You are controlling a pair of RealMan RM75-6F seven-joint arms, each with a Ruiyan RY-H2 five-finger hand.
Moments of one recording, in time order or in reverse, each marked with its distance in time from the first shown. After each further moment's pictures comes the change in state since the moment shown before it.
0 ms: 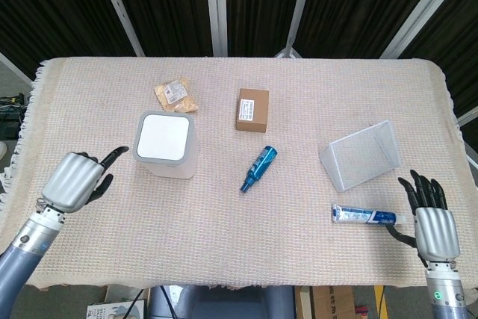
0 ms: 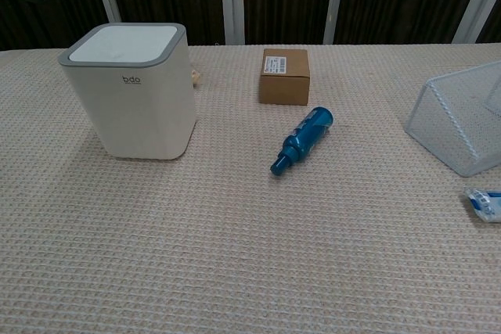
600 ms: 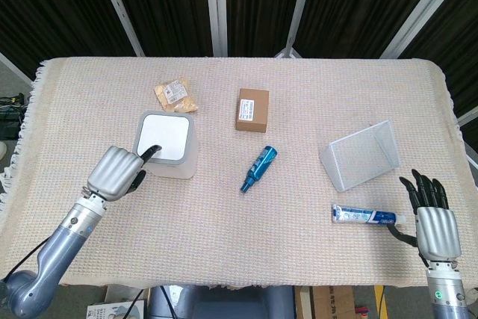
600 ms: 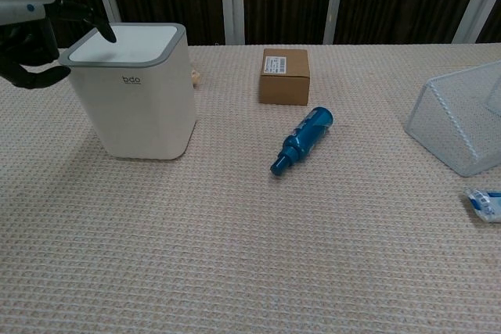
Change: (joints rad) left arm -0.171 -0.162 -0.026 -0.005 -0.287 -0.111 0.262; right arm 0.003 -0.002 0.003 0.003 0.009 -0.008 0.000
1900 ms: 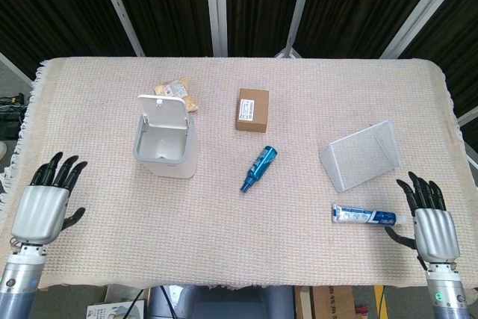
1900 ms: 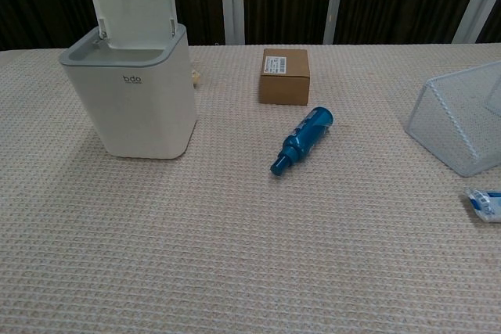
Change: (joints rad) left arm 0.341 0.024 0.239 -0.031 0.237 0.545 -0.052; right arm -0.002 0.034 -0.015 -0.037 -0.010 -0.014 0.020
